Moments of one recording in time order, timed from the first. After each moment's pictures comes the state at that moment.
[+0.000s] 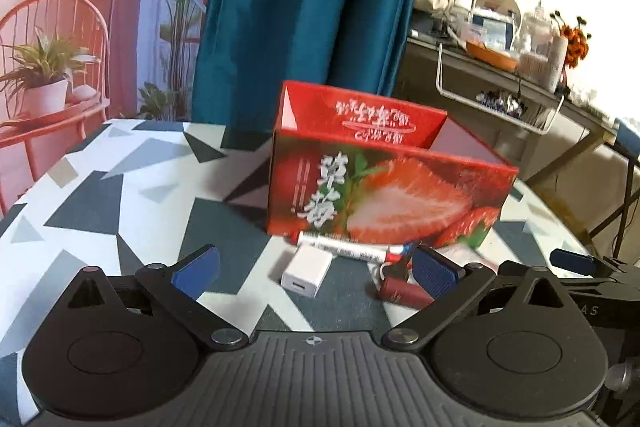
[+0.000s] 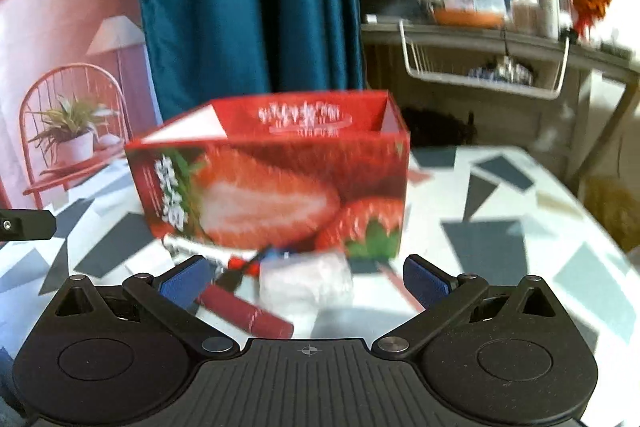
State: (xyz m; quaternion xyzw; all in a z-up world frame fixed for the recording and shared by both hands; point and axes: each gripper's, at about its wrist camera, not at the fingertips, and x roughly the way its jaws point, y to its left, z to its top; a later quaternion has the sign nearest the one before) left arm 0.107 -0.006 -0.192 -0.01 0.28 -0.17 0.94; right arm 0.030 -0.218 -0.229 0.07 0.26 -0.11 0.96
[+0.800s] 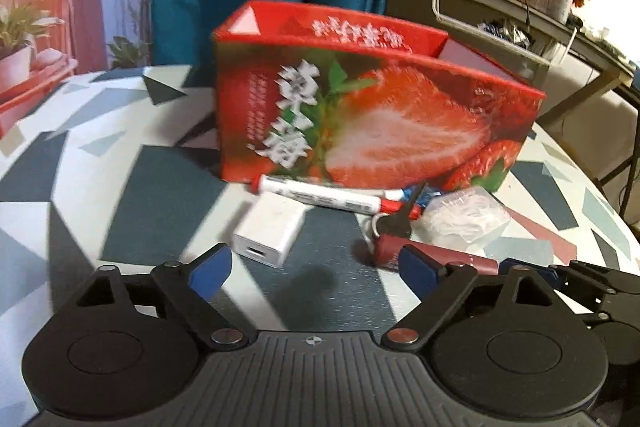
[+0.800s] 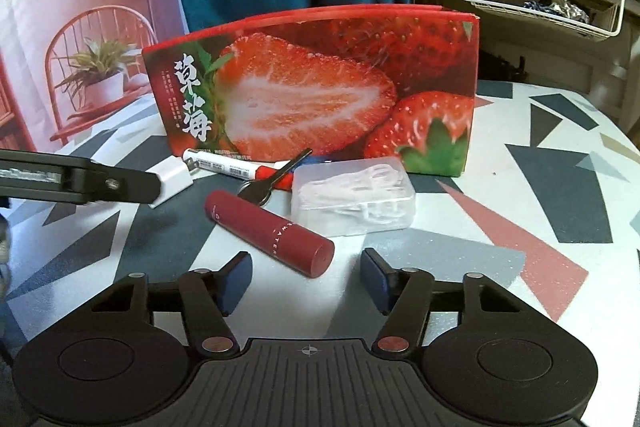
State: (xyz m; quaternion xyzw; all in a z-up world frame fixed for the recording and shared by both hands) left arm 0.148 -0.056 -0.249 0.03 0.36 -0.18 0.91; right arm 0.053 -0.215 -0.289 0.07 0.32 -0.04 0.94
